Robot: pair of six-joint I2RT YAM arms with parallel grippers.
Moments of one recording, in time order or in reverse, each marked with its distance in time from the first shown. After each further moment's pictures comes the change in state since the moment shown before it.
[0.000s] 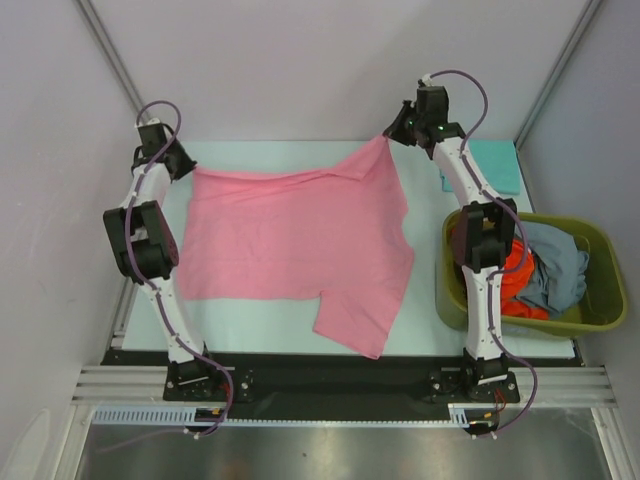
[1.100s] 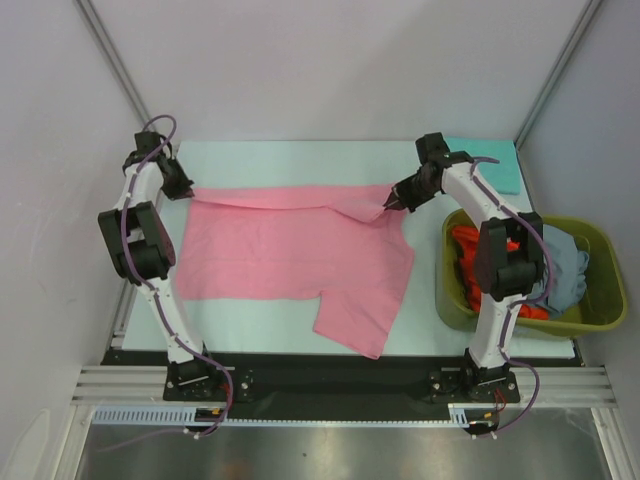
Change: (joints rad) left arm 0.036 -0.001 0.038 -0.369 0.019 0.096; right arm 0.018 -0.364 -0.594 -0.417 -0.097 0.681
